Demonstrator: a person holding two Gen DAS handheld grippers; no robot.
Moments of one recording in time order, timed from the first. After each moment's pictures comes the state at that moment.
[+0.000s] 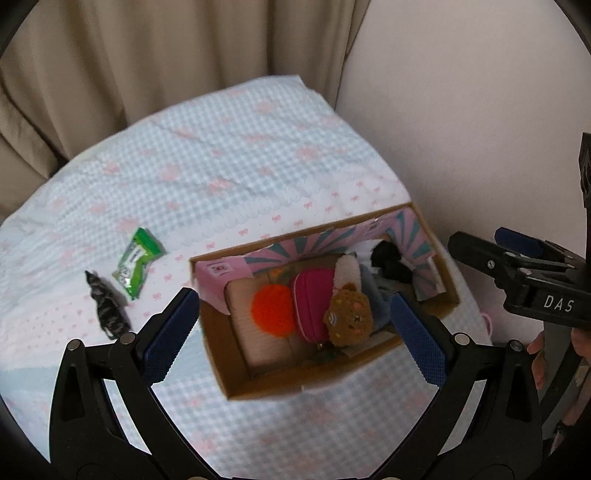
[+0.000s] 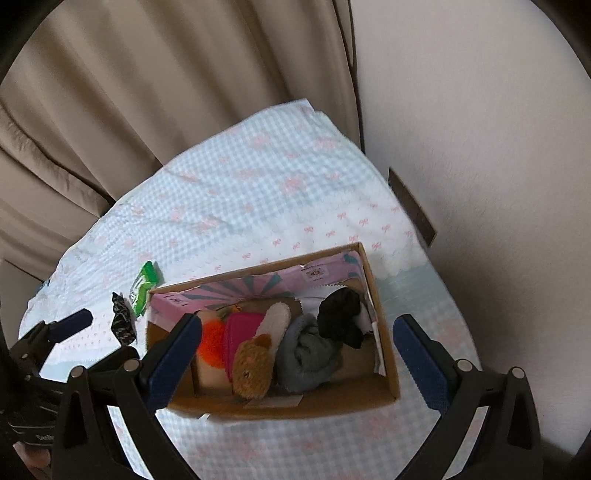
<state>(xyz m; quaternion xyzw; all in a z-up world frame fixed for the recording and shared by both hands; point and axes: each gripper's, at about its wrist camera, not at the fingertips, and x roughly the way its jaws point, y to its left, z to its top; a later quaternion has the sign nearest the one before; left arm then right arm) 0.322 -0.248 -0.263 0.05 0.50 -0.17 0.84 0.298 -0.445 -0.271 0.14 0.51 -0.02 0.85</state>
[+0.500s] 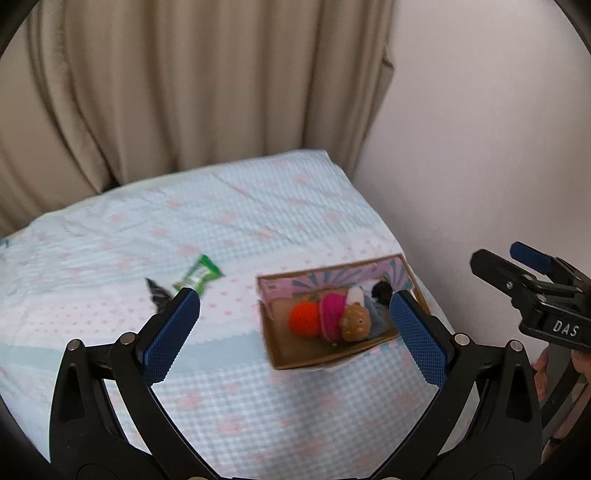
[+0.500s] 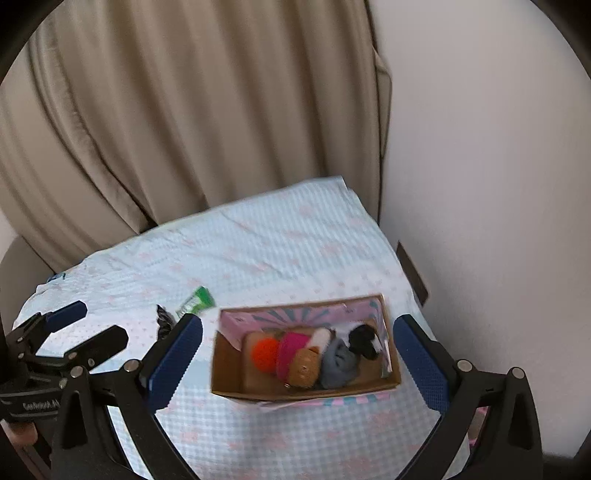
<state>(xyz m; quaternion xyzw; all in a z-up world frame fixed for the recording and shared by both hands) 0.229 -0.145 -0.139 0.00 0.40 -0.13 0.91 0.216 -0.364 -0.135 0.07 0.40 0.00 0.92</state>
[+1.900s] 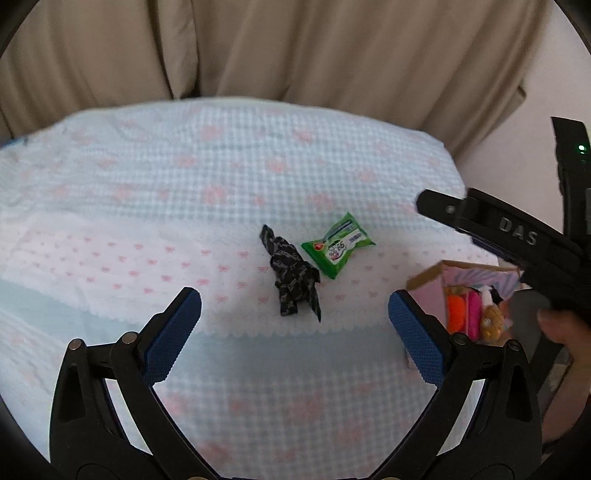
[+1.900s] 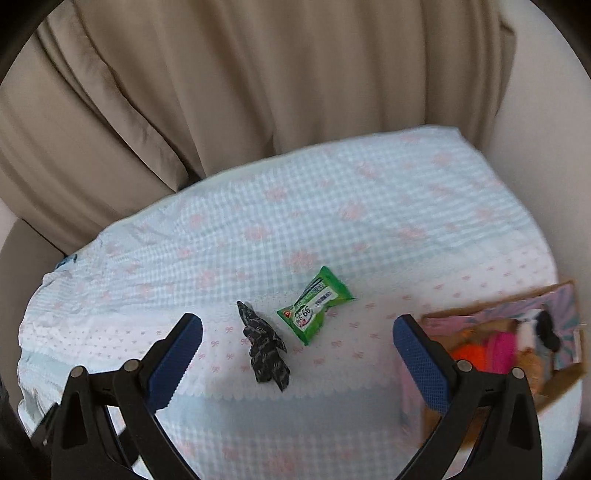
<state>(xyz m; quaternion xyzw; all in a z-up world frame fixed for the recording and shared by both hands) 0.342 0.105 -0.314 -0.11 0.49 -0.05 0.87 0.386 -0.105 -0.283 0.10 0.48 0.05 0.87</state>
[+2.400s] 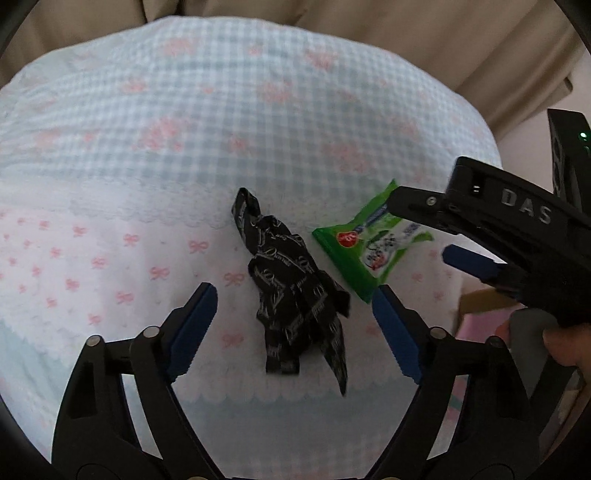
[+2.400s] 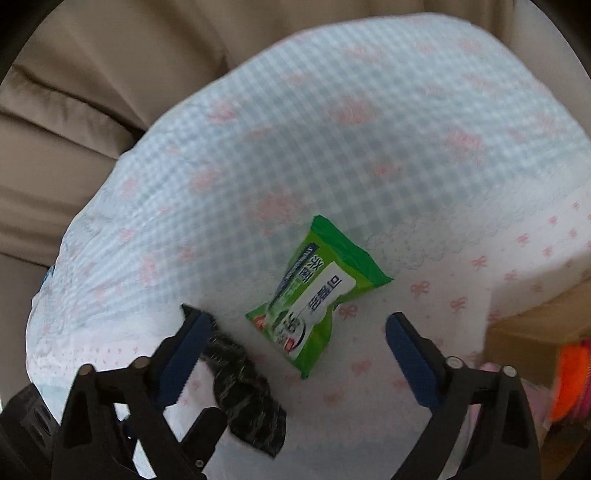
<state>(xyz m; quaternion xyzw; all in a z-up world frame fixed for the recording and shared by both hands) 0.436 0.083 -0.464 -0.14 0.55 -0.05 0.82 0.479 -0.107 -0.442 0.17 0.59 0.03 0.79</state>
